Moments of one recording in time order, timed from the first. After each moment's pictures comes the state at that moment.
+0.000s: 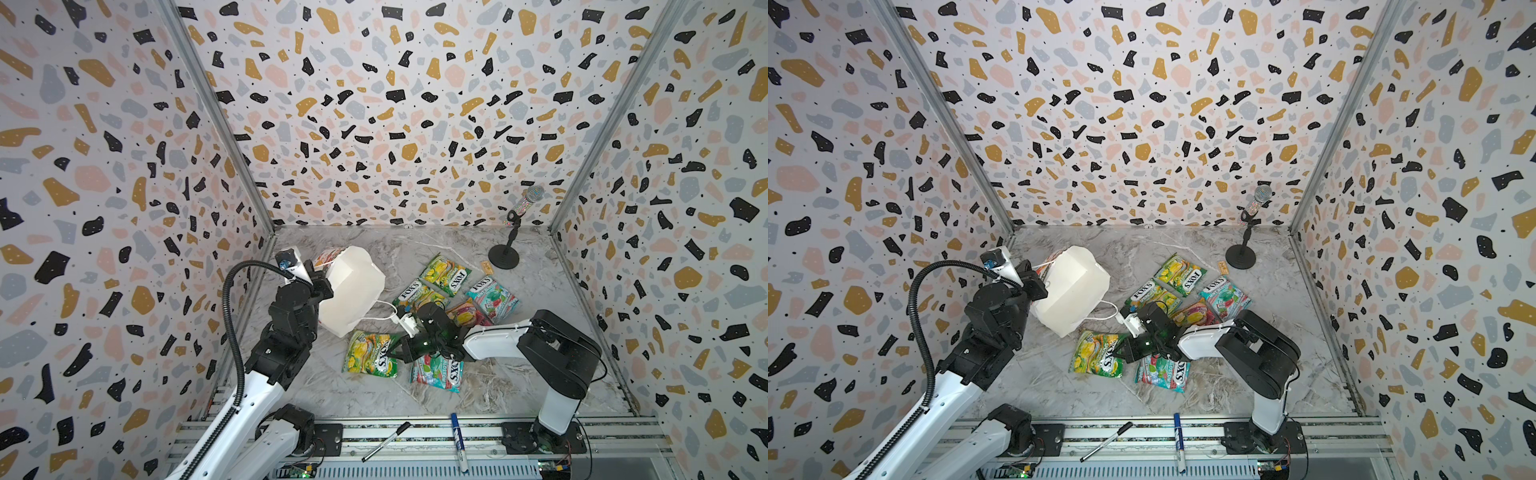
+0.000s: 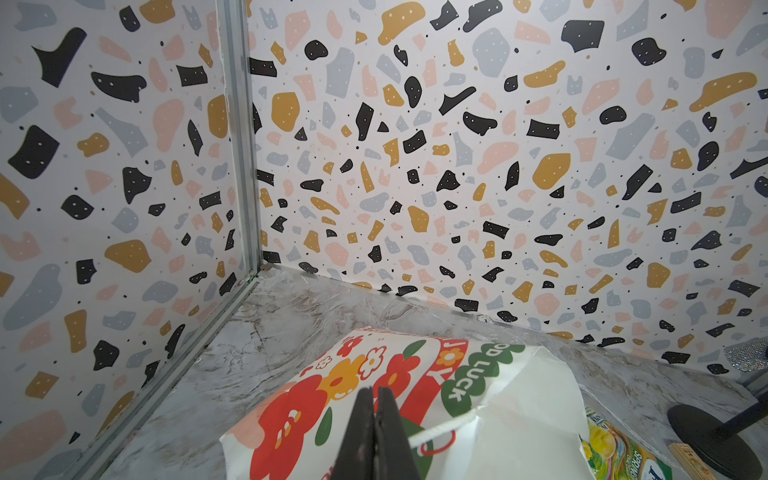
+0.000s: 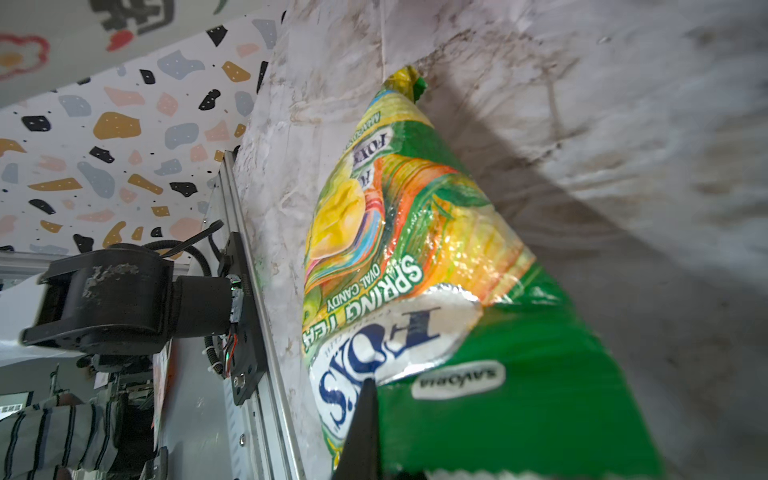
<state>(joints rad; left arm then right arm) -0.37 0.77 0.75 -0.07 -0.49 -0.24 0.90 1.80 0.82 0.30 -0.58 0.58</state>
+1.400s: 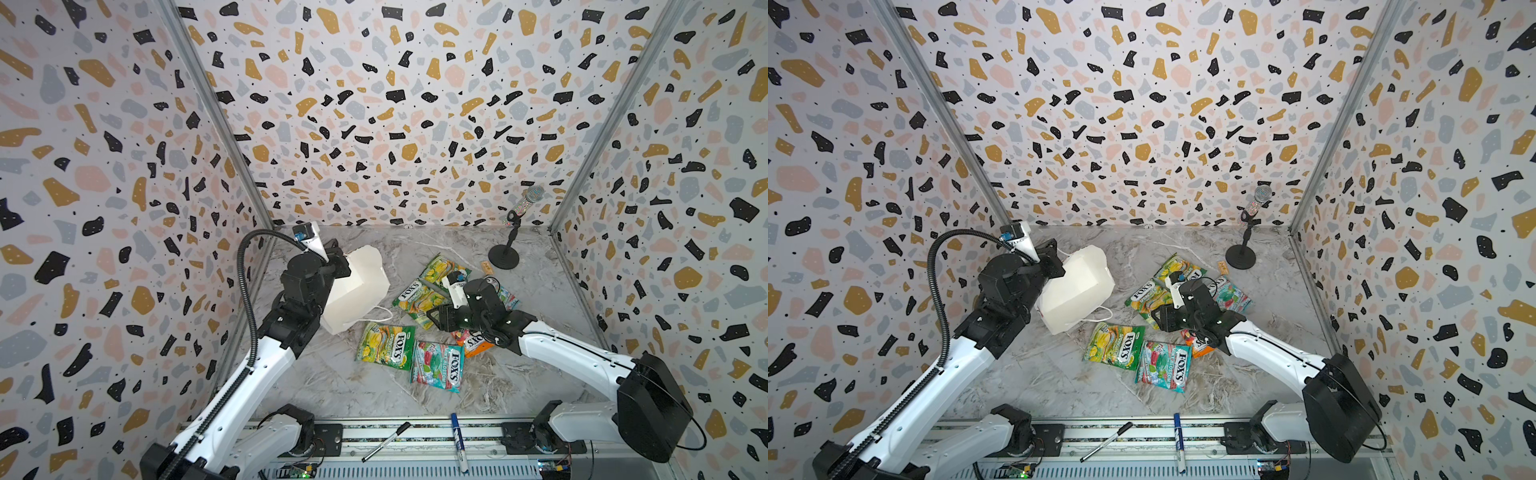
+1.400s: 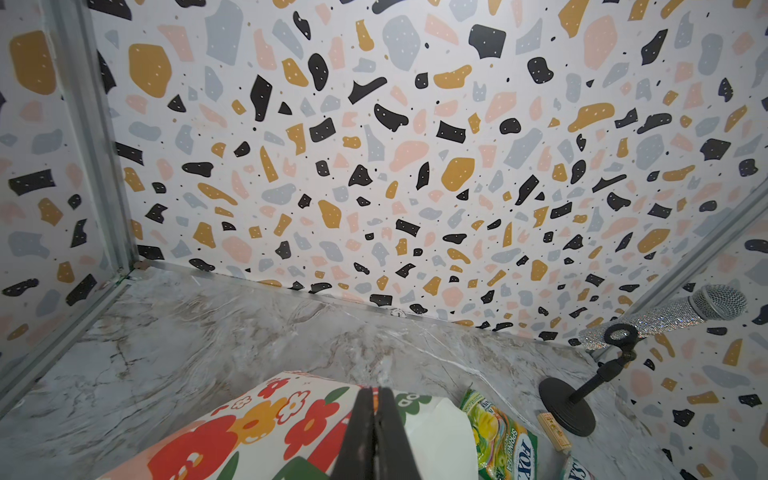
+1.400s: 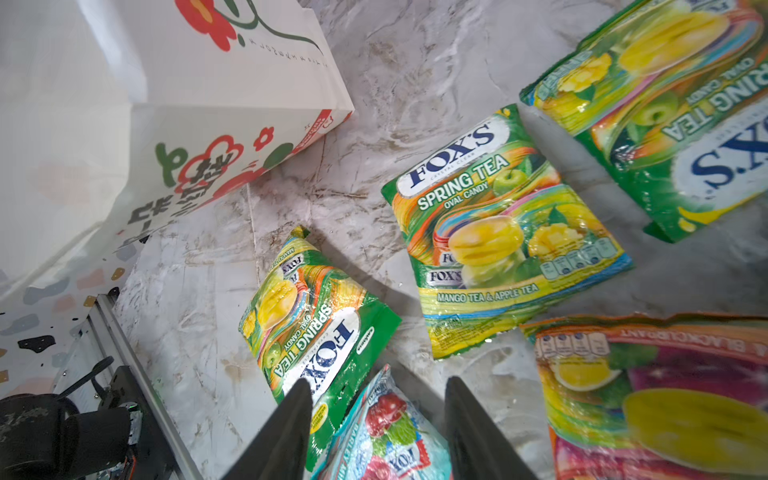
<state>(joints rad) -0.37 1.03 0.96 -0.03 -0.23 -0.37 0.69 1.29 0.79 -0.15 -0.21 0.46</state>
